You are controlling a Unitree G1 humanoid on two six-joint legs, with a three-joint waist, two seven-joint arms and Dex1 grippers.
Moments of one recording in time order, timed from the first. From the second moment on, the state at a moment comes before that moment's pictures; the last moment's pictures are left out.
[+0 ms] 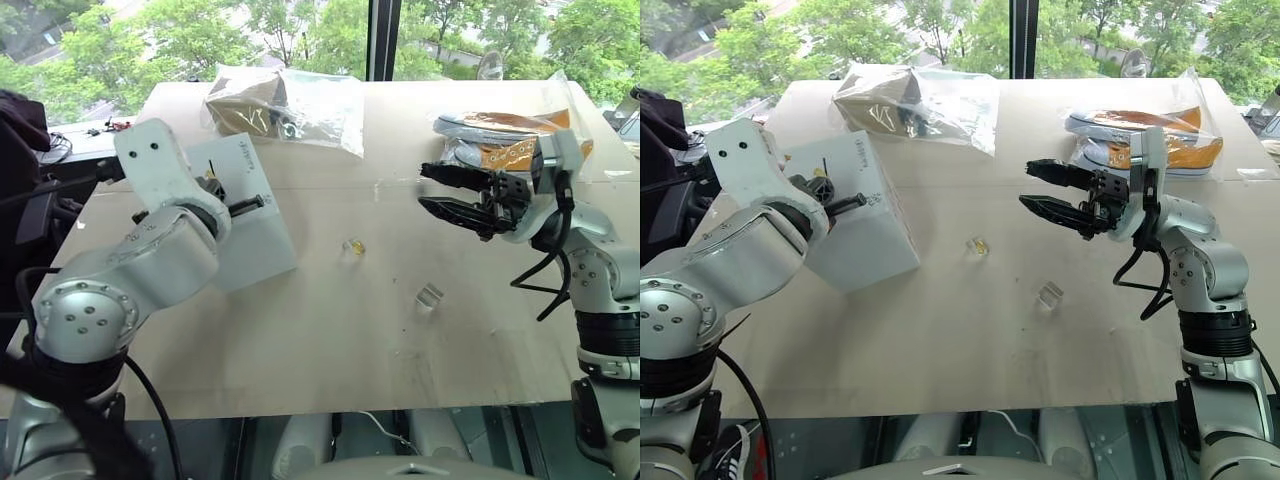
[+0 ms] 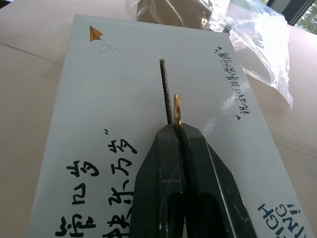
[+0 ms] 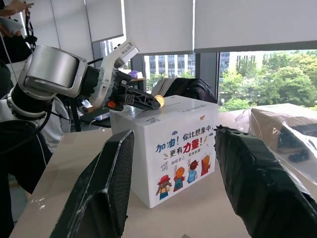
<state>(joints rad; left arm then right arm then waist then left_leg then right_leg) -0.49 0.86 0.03 -0.61 -1.75 0.67 1.38 -0.55 -0.53 -0.09 -0.09 0.76 0.41 1.14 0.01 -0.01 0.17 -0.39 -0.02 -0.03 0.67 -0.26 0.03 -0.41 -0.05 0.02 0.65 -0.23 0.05</state>
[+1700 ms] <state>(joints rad) -0.28 0.67 0.02 -0.78 -1.10 0.49 0.35 -0.48 -0.50 -0.12 -0.11 0.78 0.43 1.07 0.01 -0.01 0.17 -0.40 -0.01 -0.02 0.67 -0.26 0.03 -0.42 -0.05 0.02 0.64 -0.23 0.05</state>
